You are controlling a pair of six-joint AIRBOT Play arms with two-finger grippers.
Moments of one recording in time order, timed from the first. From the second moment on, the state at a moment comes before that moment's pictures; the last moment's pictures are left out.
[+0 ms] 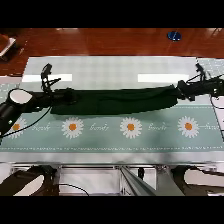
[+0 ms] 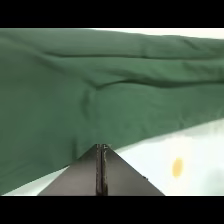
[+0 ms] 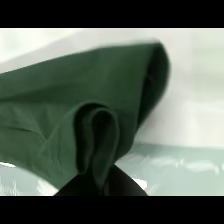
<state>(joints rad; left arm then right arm) -0.14 -1.08 0.74 0.69 -0.77 -1.19 -0.34 -1.47 1.13 -0.84 1.24 1.26</state>
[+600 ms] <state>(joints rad) -0.65 -1.68 1.30 0.65 -0.69 -1.33 -0.34 -0.83 1.08 -1.01 1.39 1.36</state>
